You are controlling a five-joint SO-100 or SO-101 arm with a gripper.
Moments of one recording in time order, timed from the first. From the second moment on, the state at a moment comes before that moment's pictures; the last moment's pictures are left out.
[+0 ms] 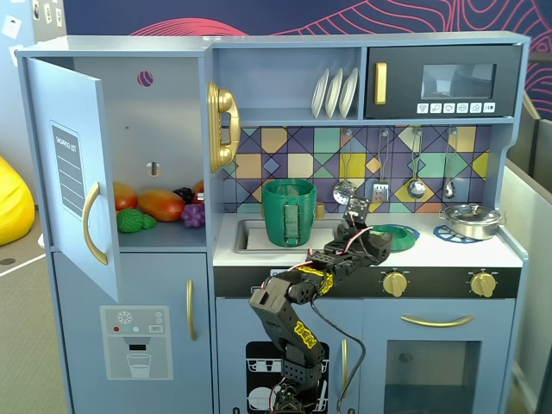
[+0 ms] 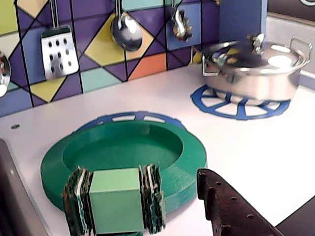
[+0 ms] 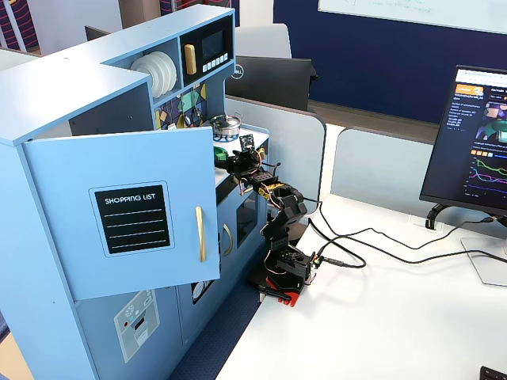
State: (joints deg) arm 33.8 122.3 130.4 -13.9 -91.7
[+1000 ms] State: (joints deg) arm 30.0 107.9 121.2 -15.6 -92.5
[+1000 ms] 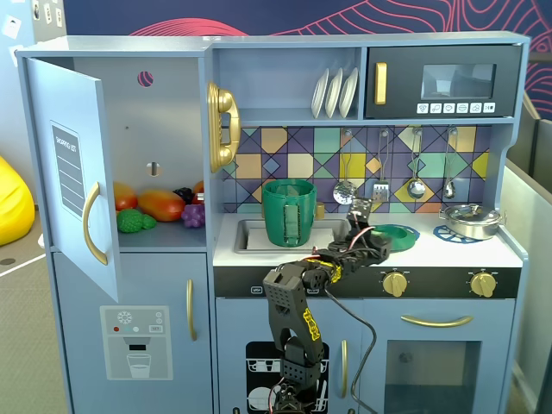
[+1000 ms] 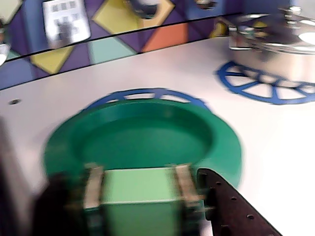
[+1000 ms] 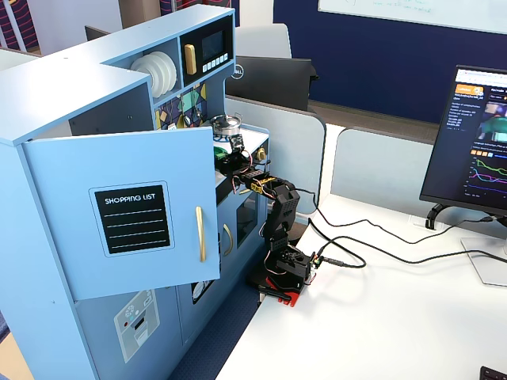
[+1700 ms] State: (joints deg) arm 28.7 115.0 107.2 -6.9 -91.4
